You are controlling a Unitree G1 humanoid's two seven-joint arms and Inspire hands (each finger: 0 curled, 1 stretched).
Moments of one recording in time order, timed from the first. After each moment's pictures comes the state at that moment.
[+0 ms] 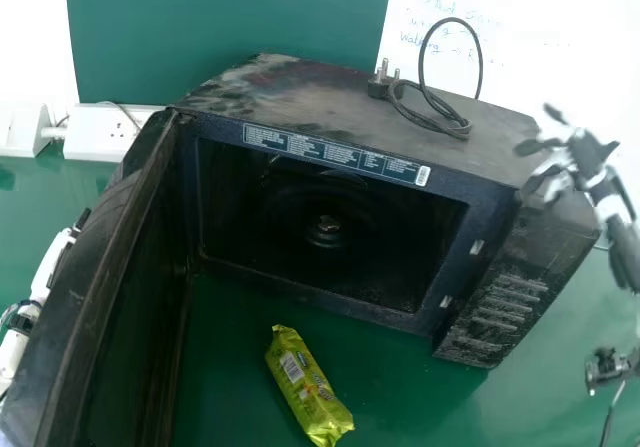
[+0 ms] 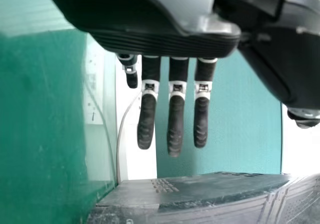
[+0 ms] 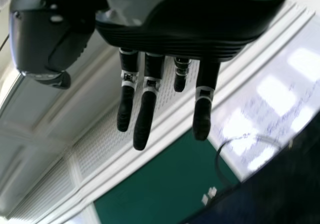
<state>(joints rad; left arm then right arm) -0.48 0.42 0.31 0.84 -0.26 -0.57 -0.44 -0.13 -0.82 -0.74 -0.60 0.26 0.09 0.60</state>
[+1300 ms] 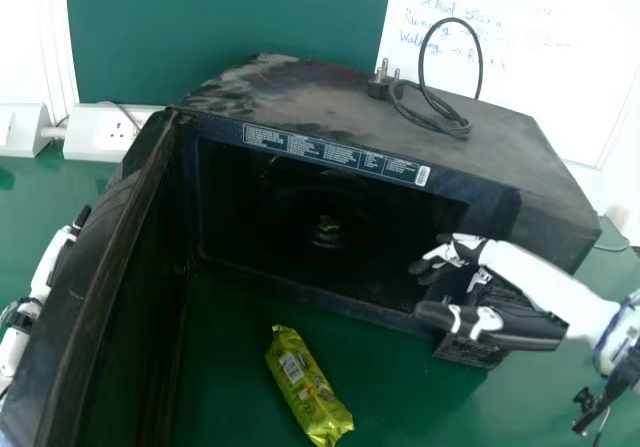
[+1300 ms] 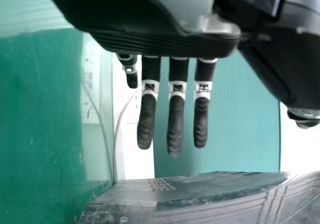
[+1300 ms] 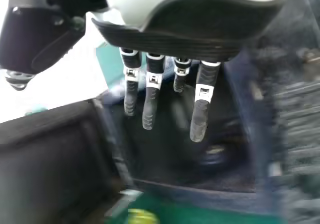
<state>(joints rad) -0.48 0.41 0.30 0.80 -0.25 -0.55 -0.41 -0.04 -1.09 -0.60 -0.67 0.15 0.24 0.85</state>
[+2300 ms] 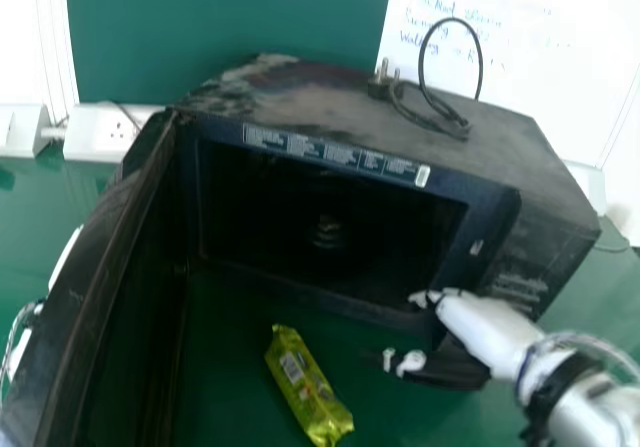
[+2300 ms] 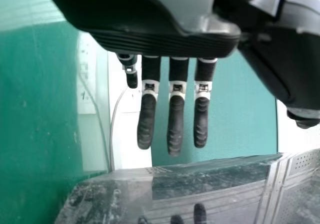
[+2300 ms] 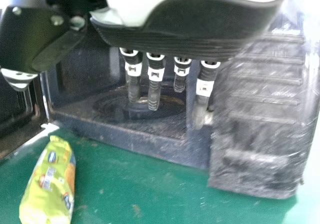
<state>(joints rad) -0.44 0.36 0.26 0.66 -0.19 -0.50 -0.33 -0.07 -1.12 0.01 -1.03 -0.58 0.79 0.81</state>
